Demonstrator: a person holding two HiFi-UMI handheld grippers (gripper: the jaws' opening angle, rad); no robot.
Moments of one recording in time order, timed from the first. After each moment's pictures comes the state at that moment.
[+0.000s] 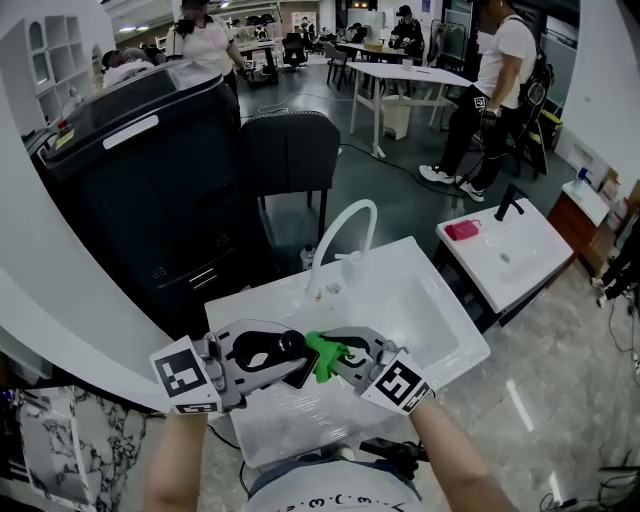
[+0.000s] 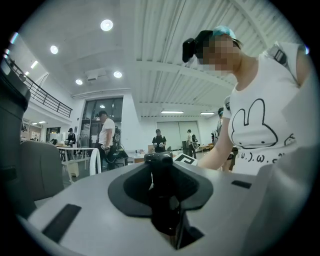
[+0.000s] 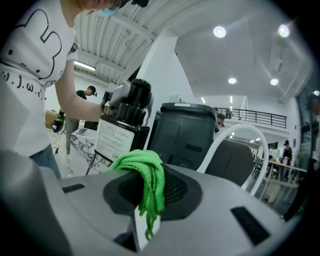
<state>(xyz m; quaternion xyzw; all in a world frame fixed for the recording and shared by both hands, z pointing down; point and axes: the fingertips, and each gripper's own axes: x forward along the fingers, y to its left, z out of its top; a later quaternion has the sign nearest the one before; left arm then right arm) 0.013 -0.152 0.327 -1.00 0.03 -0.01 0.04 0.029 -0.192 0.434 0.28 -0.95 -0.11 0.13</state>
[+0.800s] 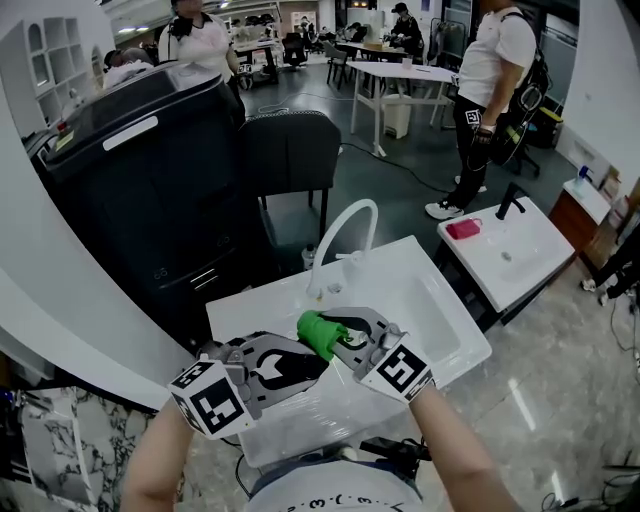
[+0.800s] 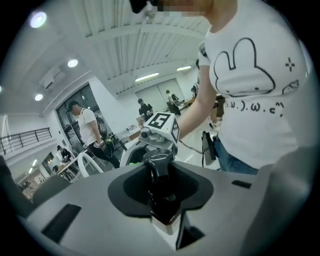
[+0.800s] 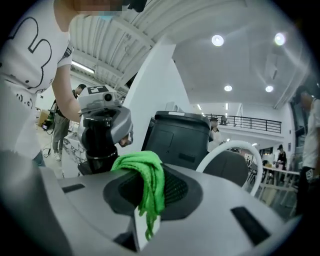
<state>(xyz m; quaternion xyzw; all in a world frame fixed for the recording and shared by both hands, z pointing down) 0.032 -0.128 0.379 -0.94 -0.02 -0.23 0.25 0.030 -0.212 0.394 0.30 -0.94 -0.13 0.10</state>
